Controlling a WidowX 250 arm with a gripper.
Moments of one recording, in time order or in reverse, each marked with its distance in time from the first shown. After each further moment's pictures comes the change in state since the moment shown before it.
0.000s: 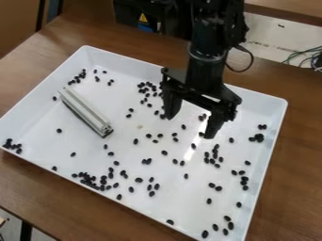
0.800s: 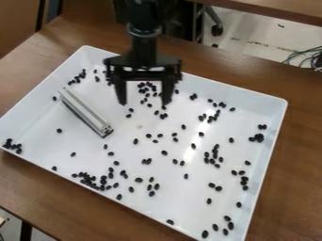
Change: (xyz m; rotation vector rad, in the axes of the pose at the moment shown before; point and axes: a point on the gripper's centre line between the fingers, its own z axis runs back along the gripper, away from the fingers) arm 0.002 0.091 -0.004 0.017 -0.007 0.696
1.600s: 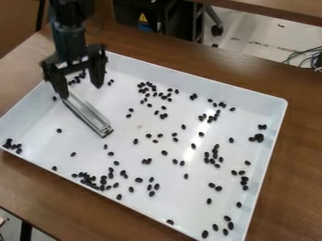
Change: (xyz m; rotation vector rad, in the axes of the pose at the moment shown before) arm 0.057 0.090 -0.037 0.039 0.040 0.526
